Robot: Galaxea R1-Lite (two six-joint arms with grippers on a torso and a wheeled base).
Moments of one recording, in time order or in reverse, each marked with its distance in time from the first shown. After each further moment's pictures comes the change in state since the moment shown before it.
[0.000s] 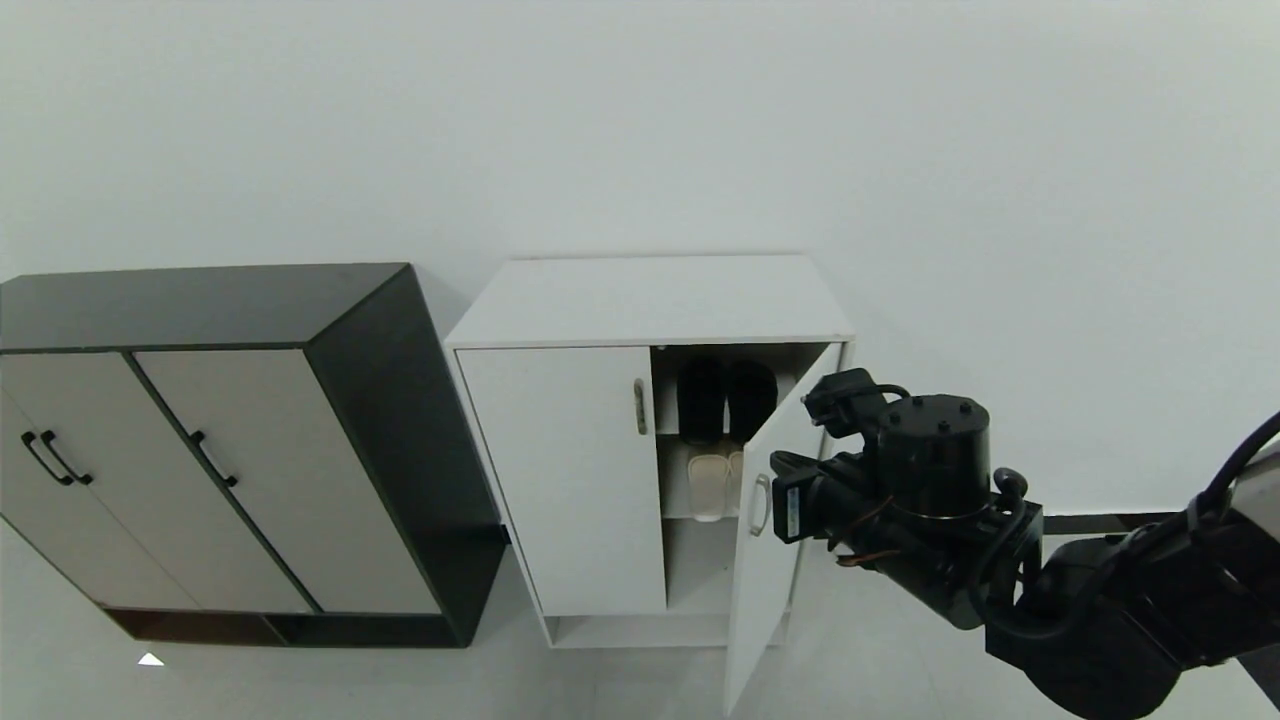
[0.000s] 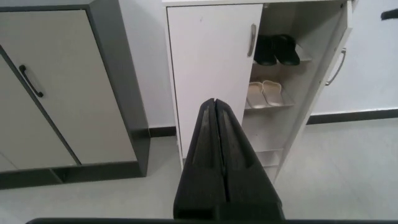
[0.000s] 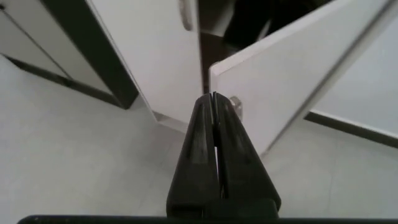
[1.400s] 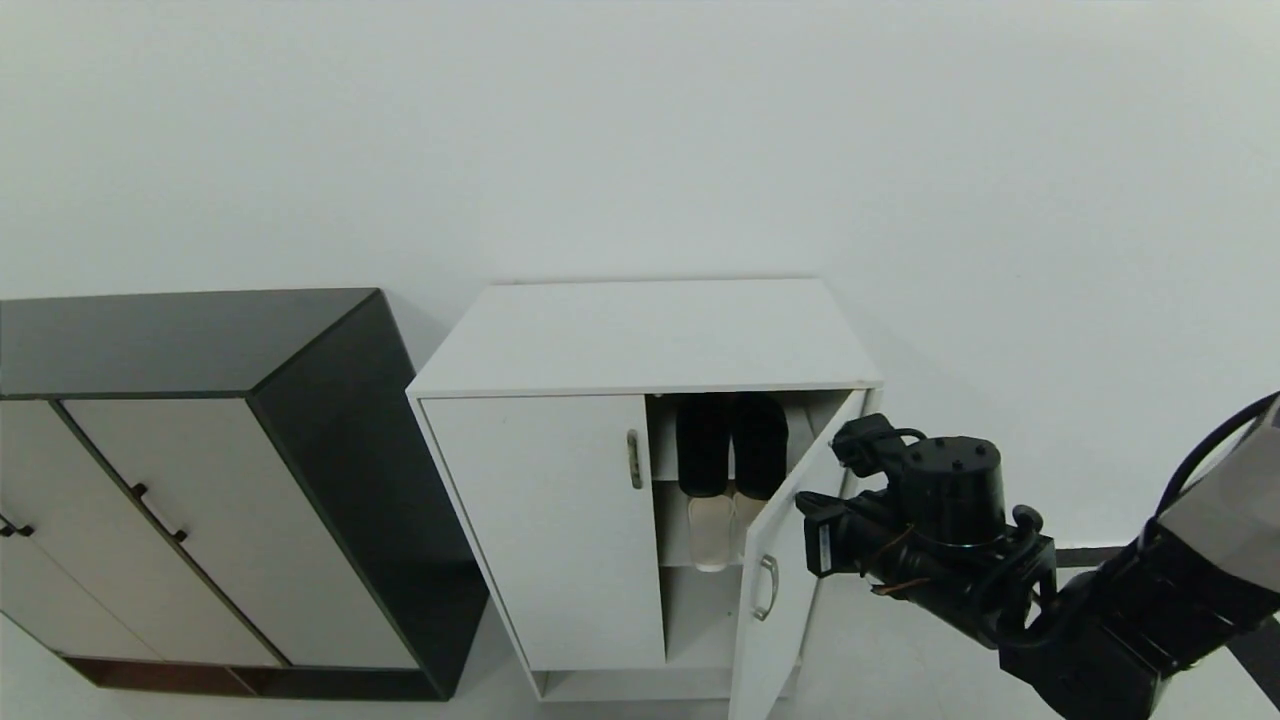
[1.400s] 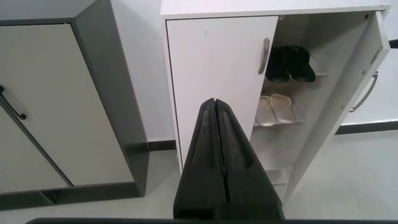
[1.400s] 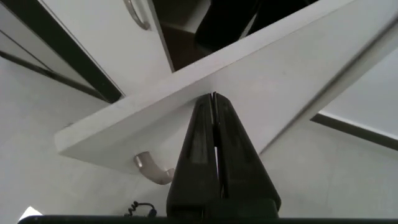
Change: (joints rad) left arm 0.001 0.000 0.000 0.000 0.000 0.000; right arm -0.090 0.089 0.113 -0.121 0.135 -0.007
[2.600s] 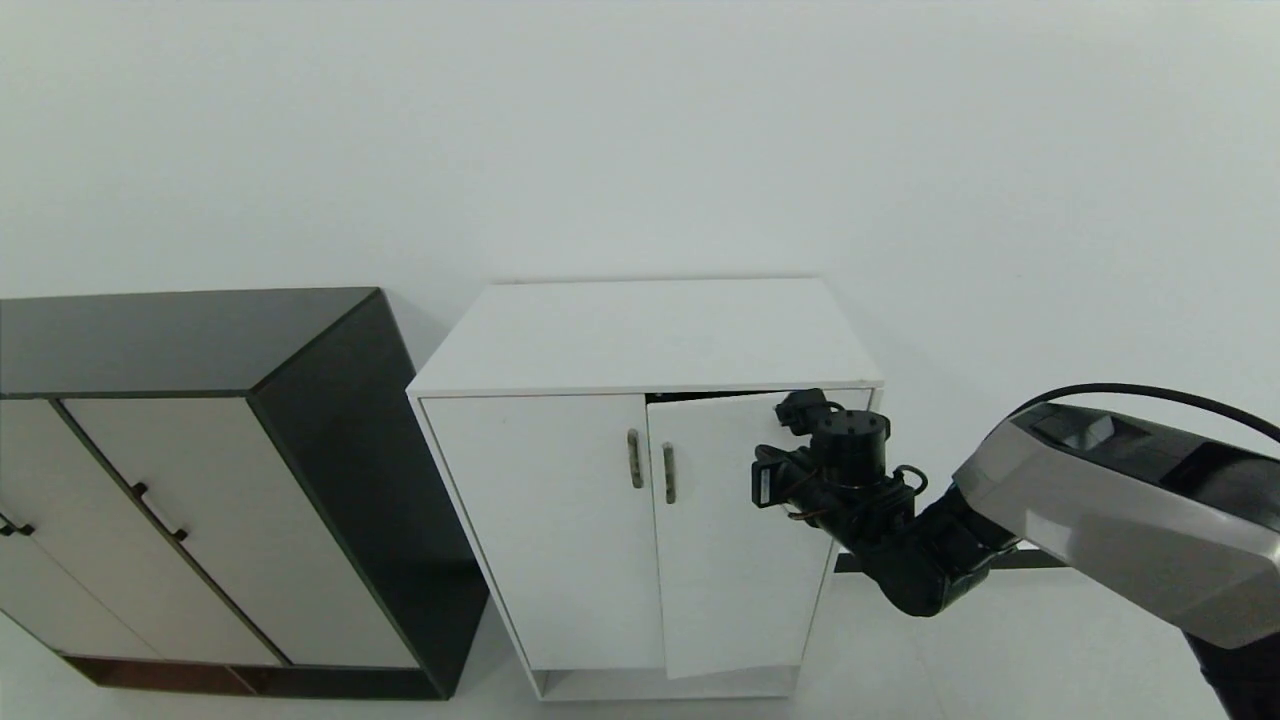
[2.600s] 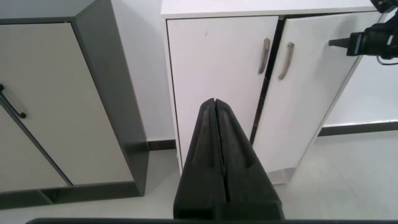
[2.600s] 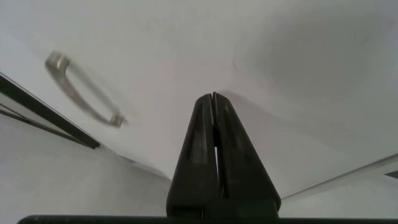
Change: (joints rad) left arm 0.000 0.000 0.000 0.000 0.002 -0.003; right arm -0.087 0.380 -0.492 0.005 0.001 -0.003
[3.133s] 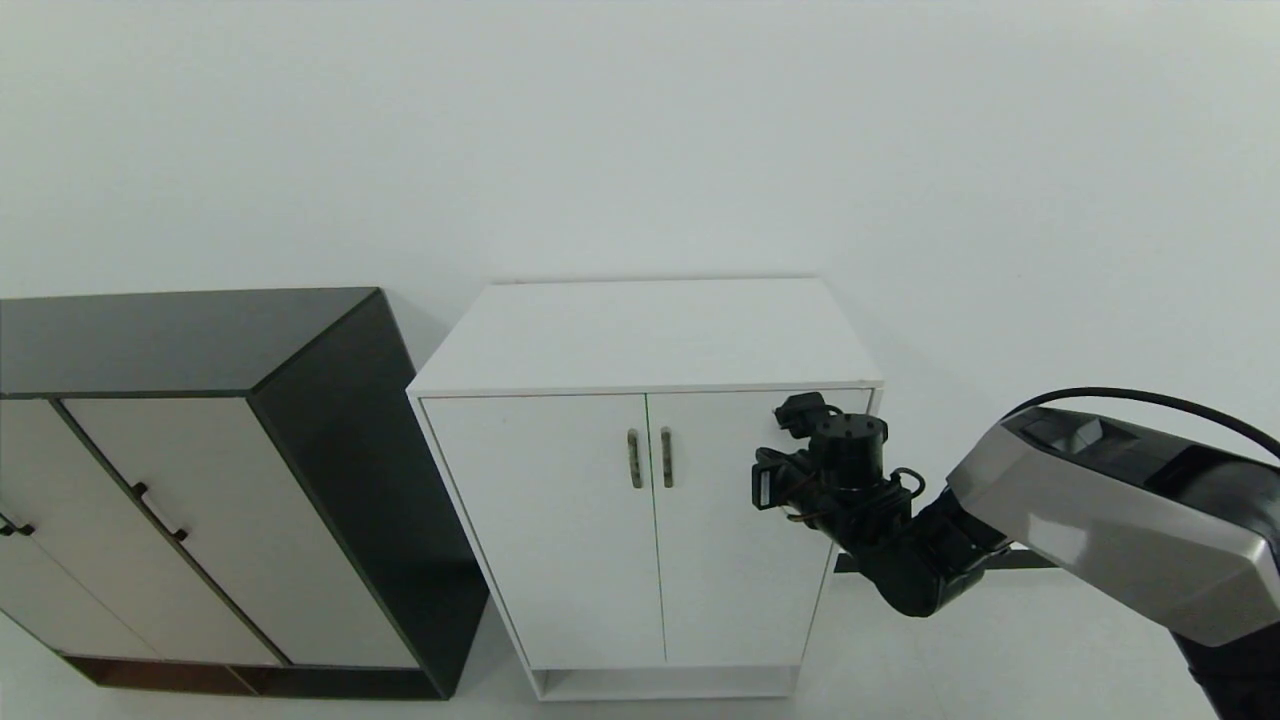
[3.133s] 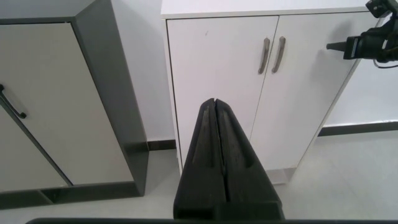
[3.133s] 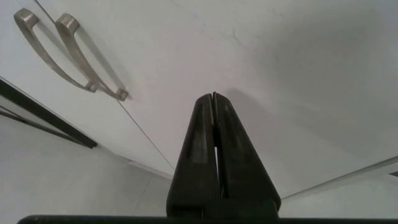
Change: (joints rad) left arm 0.000 0.000 0.000 0.000 0.000 0.000; right arm -0.006 0.022 -0.014 -0.001 0.000 0.000
